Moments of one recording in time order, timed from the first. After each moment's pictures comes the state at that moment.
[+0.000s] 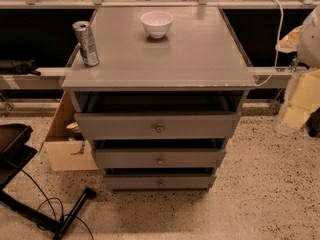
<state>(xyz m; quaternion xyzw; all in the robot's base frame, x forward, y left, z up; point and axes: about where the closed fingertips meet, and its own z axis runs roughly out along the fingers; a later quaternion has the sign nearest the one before) 0.438 -0.217 0.976 -0.60 0.78 -0.03 0.16</state>
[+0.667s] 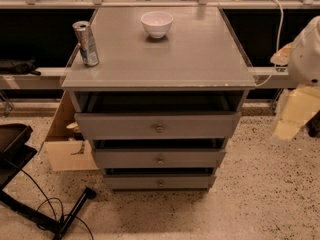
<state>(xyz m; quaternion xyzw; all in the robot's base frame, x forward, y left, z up) 0.437 -0.214 0.950 -0.60 0.78 -0.04 0.16</state>
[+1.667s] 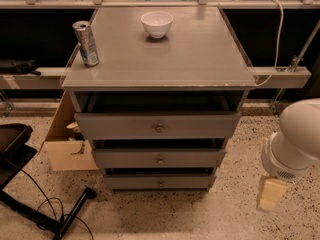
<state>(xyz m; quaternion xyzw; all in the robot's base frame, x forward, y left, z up) 0.414 -0.269 0.714 -0.59 0.80 -0.06 0.08</state>
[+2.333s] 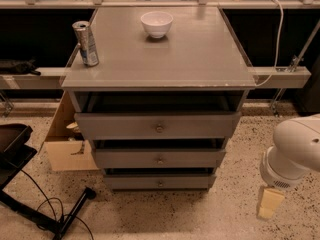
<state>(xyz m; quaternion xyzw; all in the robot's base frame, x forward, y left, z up) 0.413 -0.291 0.646 -0.59 0.81 -0.04 0.04</state>
